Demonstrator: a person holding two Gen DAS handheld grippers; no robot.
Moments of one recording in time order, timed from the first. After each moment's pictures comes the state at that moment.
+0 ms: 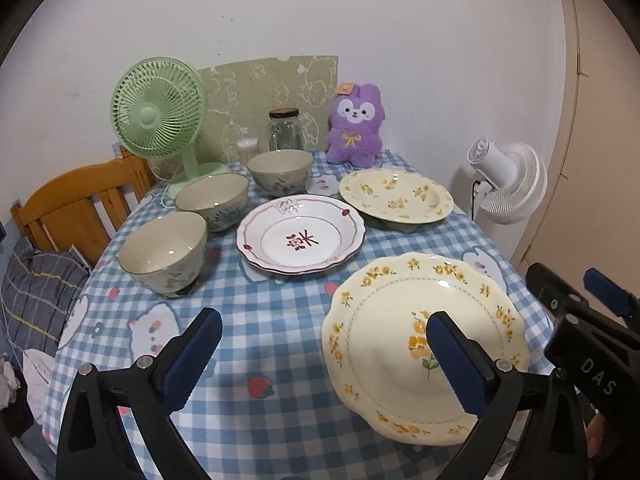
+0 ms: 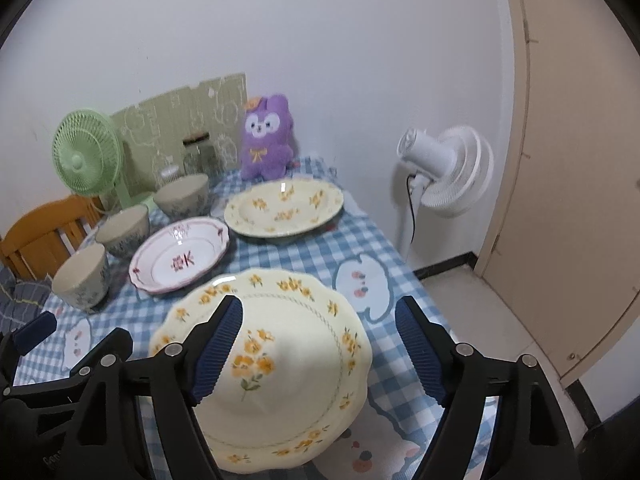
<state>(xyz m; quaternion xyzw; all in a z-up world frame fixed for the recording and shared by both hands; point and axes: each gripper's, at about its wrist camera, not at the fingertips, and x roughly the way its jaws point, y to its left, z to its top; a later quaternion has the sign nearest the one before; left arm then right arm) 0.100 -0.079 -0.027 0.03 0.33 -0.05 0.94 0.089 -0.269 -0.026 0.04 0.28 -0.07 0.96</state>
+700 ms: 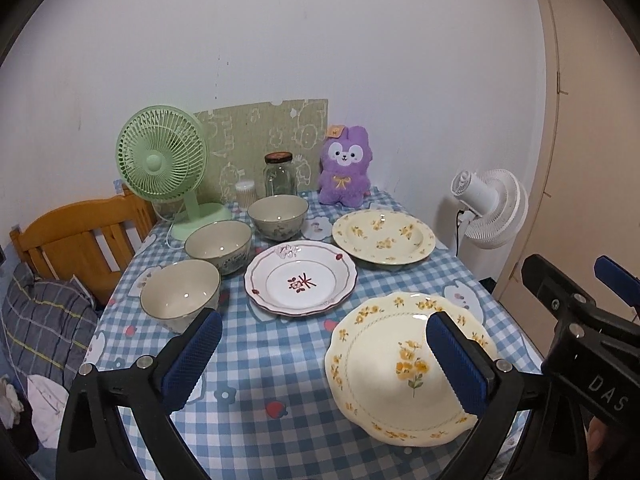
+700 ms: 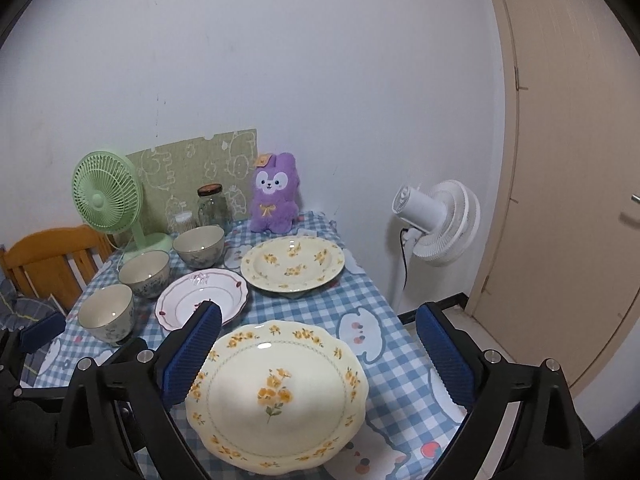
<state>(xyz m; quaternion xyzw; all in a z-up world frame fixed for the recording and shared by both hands) 0.082 -0.071 0.022 0.03 0.28 -0.07 0.96 0.058 -0.247 0.034 0.02 0.22 -0.08 0.97</state>
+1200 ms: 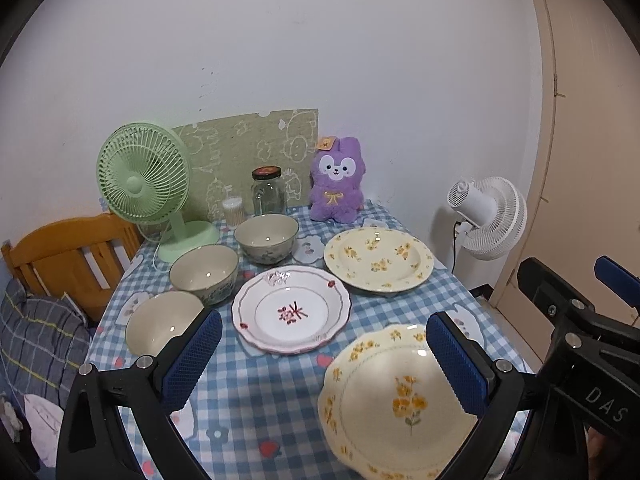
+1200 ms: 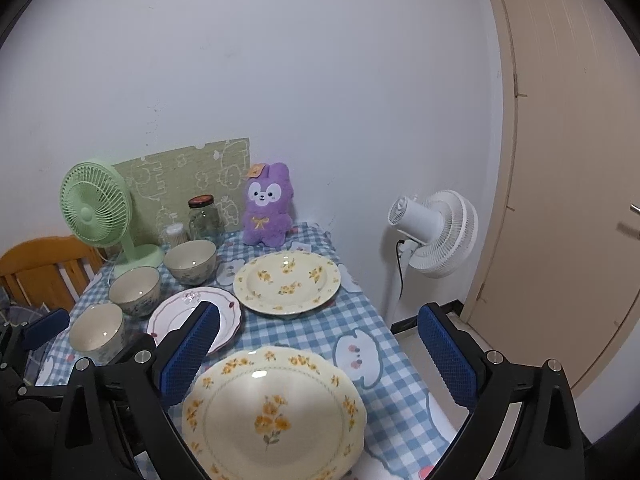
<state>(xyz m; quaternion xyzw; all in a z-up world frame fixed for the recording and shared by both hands) 0.126 -0.084 0.034 0.04 0.28 -0.09 0.96 0.098 -0.253 0.048 0.02 0.22 -0.09 0.97</state>
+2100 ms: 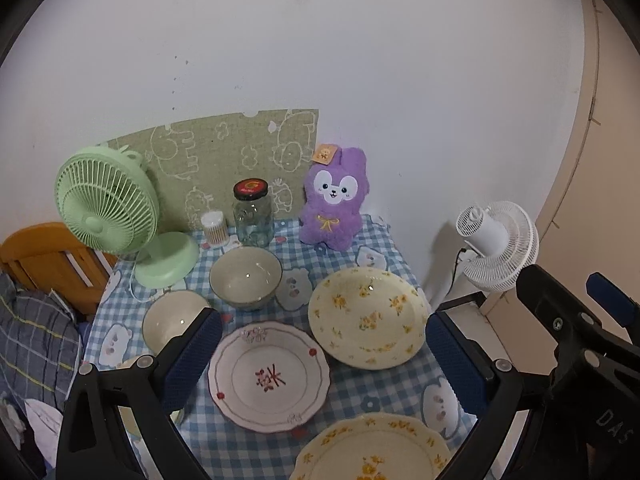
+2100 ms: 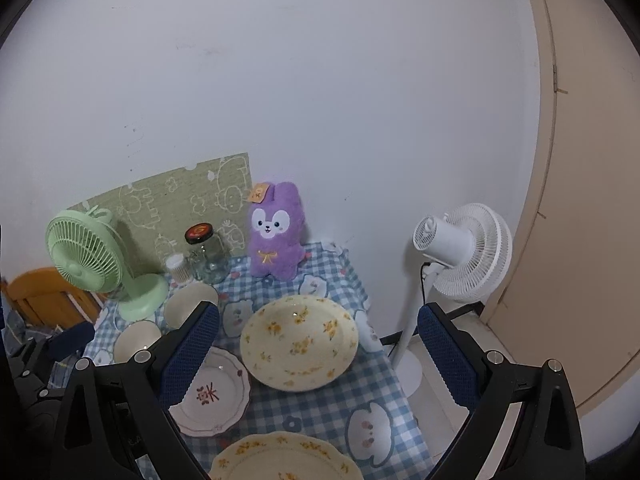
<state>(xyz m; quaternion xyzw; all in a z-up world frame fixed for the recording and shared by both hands) 0.260 -0.121 0.112 0.01 0.35 -0.08 0.93 0.237 -0.290 0.136 0.05 0.28 -0.05 0.96</state>
